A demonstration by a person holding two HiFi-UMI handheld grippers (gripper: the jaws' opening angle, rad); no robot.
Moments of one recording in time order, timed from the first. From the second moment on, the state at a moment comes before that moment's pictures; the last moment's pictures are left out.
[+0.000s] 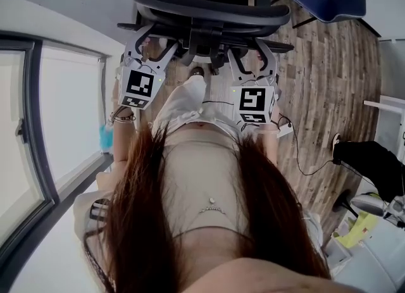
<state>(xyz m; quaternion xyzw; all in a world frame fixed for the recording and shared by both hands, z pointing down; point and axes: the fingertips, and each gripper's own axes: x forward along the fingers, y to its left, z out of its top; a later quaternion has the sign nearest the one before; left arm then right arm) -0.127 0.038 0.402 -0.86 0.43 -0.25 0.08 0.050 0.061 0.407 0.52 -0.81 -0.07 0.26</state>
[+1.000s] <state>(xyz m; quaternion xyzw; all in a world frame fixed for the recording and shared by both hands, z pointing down) -0.124 -0.009 0.400 -0.86 0.44 -0.25 0.07 0.050 0.011 0.403 0.50 -0.82 -0.08 0.25</state>
